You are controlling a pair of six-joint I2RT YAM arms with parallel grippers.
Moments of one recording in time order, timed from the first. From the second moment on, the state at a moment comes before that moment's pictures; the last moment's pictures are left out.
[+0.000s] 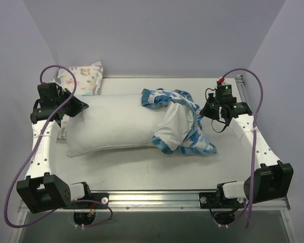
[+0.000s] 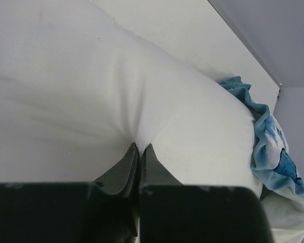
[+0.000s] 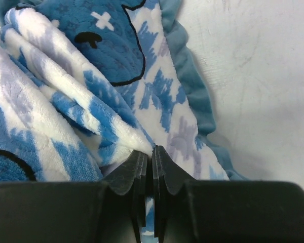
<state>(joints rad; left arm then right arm) 0.19 1.26 1.25 -0.65 0.30 -0.64 0.16 1.34 1.19 -0.67 -0.01 0.47</state>
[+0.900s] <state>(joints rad) 0.04 1.26 1.22 -0.63 0.10 -0.56 0.31 0.82 0.59 -0.48 -0.04 0.48</state>
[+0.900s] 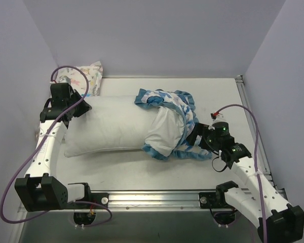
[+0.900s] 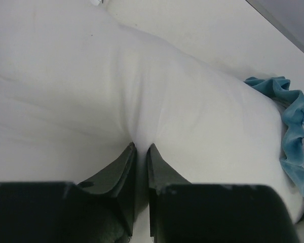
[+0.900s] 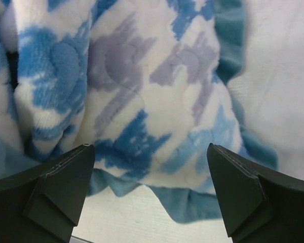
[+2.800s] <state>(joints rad) -0.15 1.47 1.83 -0.98 -0.13 -0.41 -0.30 1.09 1.00 -0.60 -0.22 0.58</state>
